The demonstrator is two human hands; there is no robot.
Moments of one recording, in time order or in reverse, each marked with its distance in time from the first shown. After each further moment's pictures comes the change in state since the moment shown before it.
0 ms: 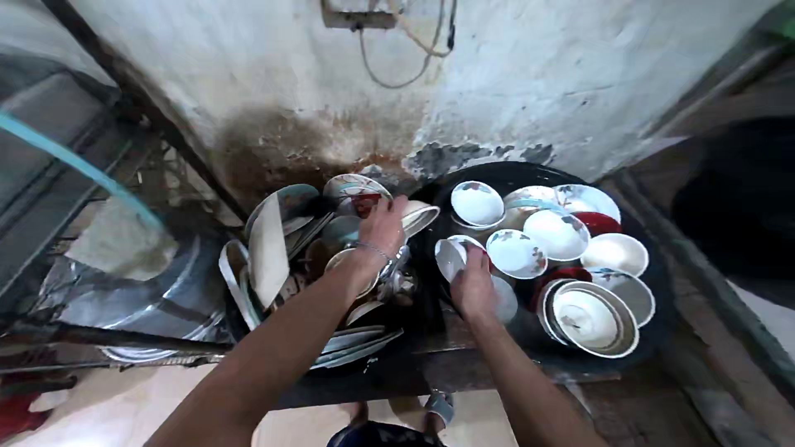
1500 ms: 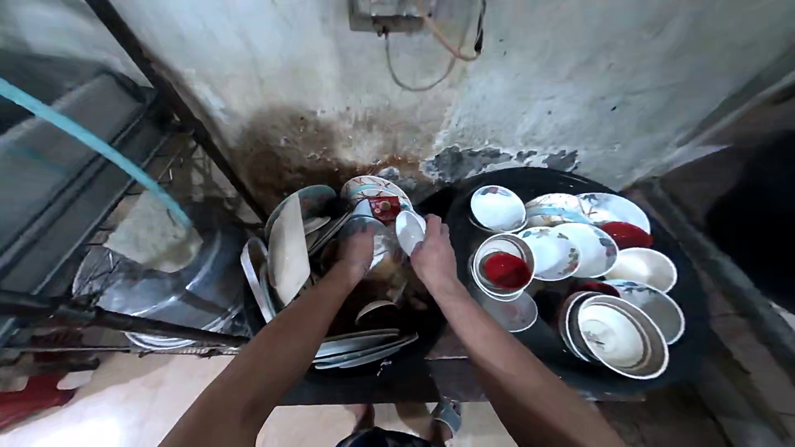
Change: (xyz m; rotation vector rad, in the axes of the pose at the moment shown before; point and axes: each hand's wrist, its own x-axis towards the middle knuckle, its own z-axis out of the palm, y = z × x) left_hand -0.009 -0.088 0.025 0.167 -0.174 -0.229; right_hand 0.015 -0.118 0.016 0.142 -0.120 -0.123
